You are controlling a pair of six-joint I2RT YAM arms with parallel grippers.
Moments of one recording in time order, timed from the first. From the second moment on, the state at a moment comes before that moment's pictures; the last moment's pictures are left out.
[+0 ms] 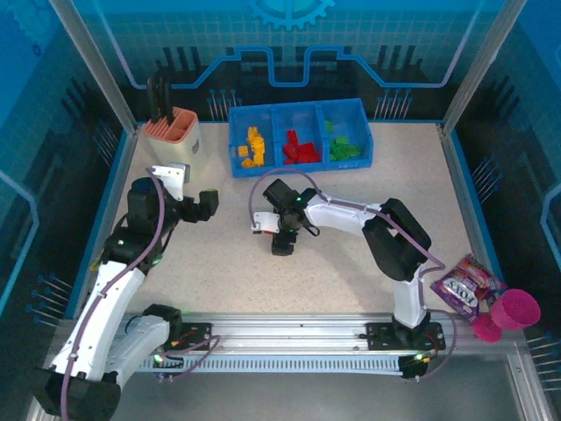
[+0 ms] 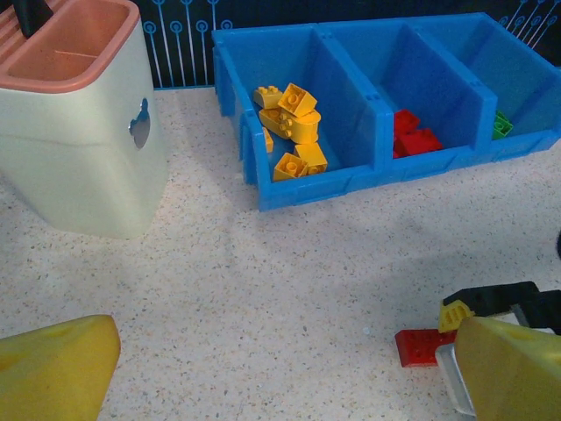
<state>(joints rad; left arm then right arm) -0.14 0.83 0.86 -0.50 0.07 -0.10 0.80 1.98 1.39 -0.62 -0.10 -0.71</state>
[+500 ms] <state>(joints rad) -0.14 0.83 0.86 -0.50 0.07 -0.10 0.80 2.08 1.48 -0.64 -0.07 -0.68</state>
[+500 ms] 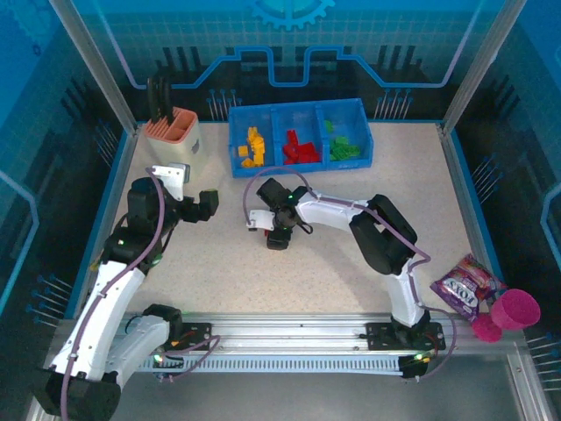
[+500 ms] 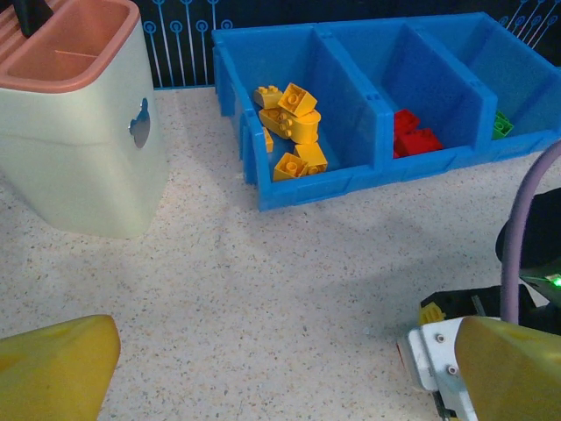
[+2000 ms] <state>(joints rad) -0.14 0.91 0.88 -0.50 0.08 -0.09 0.41 2.71 2.52 -0.48 0.22 -0.71</state>
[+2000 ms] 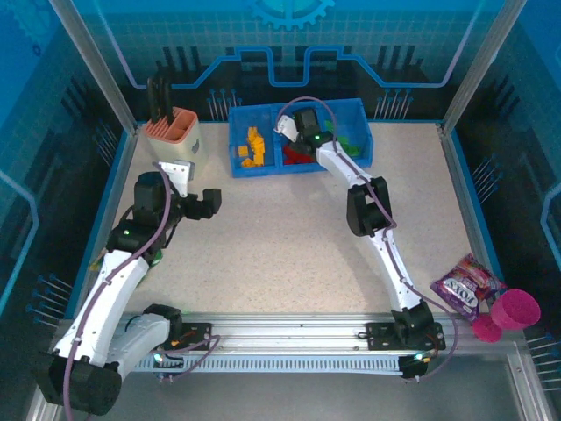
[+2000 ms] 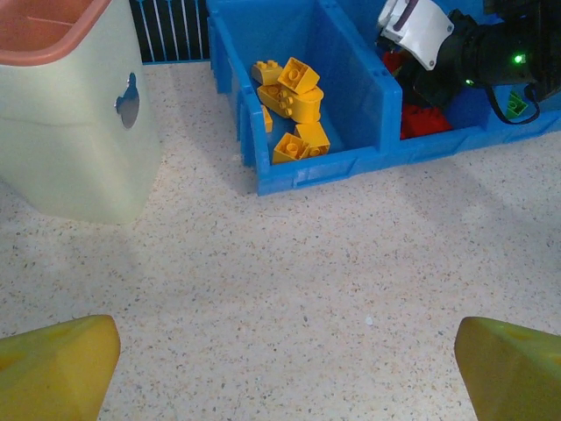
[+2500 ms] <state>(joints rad) -0.14 0.88 0.88 -0.50 0.10 -0.10 0.40 2.61 2.41 -0.45 0.18 -0.72</state>
